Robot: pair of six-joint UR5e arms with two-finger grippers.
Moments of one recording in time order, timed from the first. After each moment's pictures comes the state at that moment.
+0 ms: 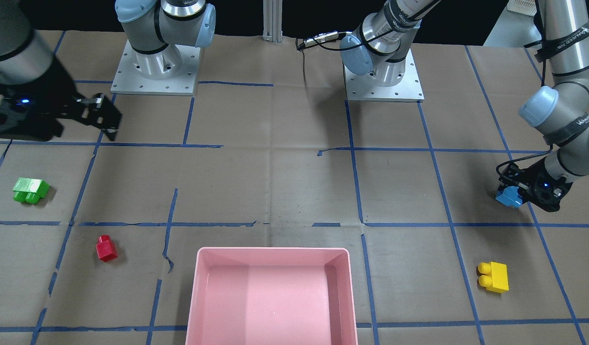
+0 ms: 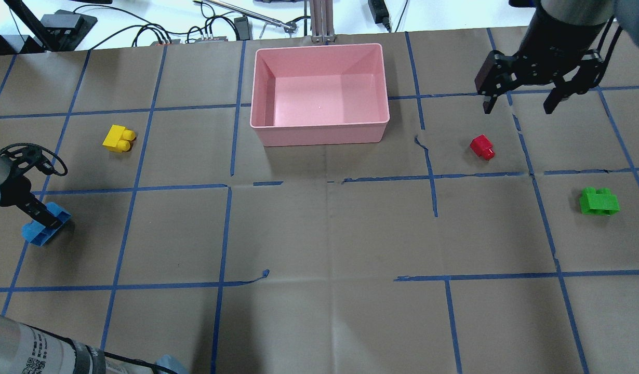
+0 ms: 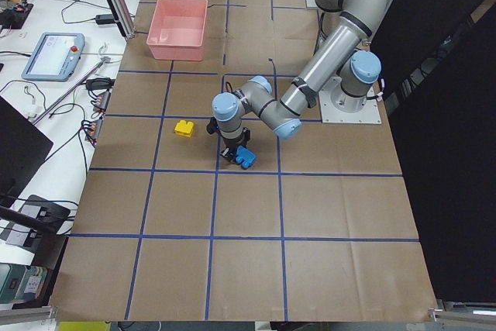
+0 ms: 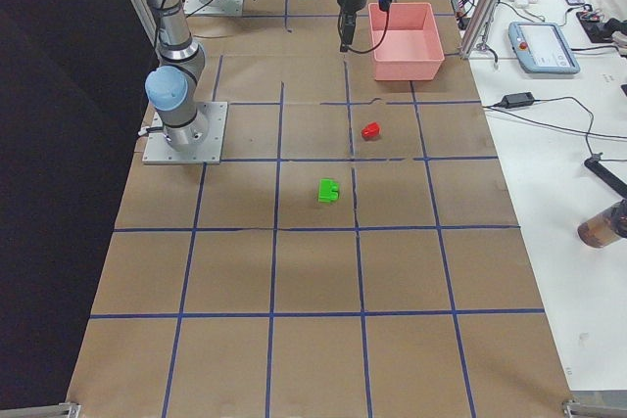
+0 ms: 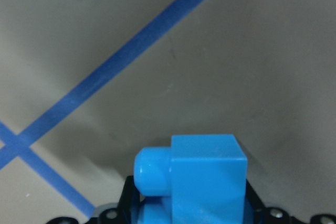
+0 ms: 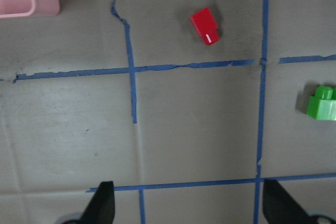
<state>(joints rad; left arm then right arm) -0.87 -1.96 -1.85 -0.96 1.68 1.32 1.38 -1.49 1.50 -1.50 -1.59 -0.14</state>
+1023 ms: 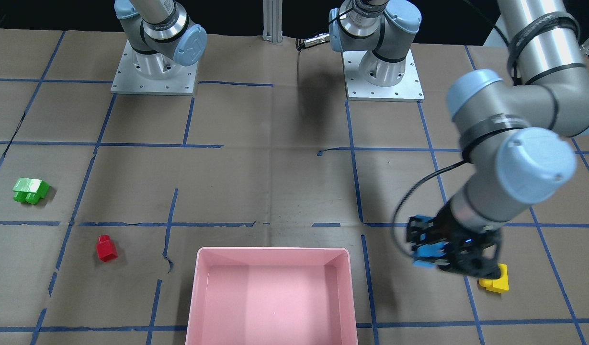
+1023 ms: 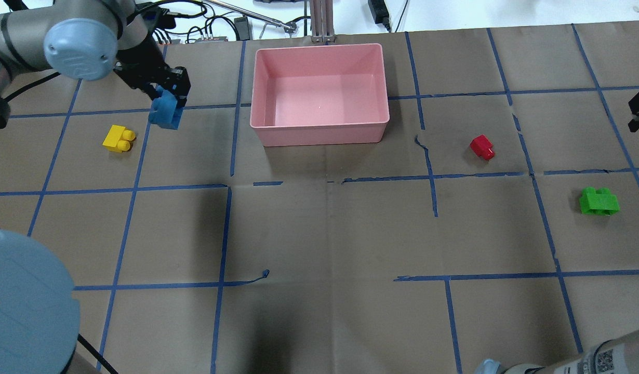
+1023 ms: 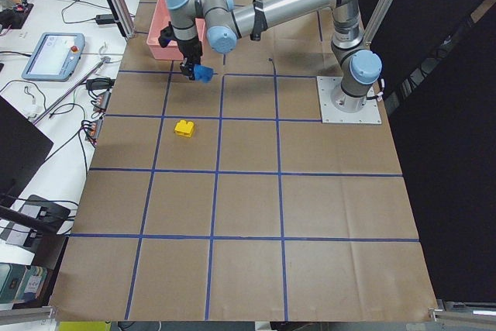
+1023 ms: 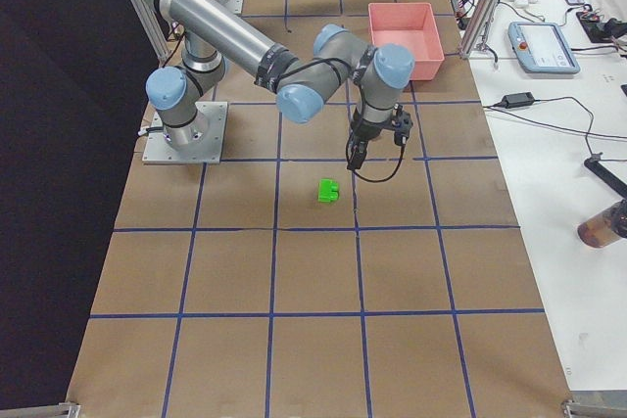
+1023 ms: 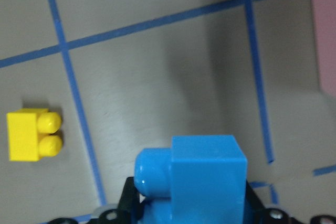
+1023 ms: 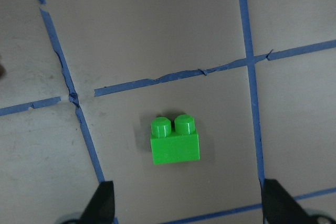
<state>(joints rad) -1.53 -2.05 -1.33 -1.29 1.58 0.23 0.96 -1.25 1.52 -1.72 -1.67 -0.41</state>
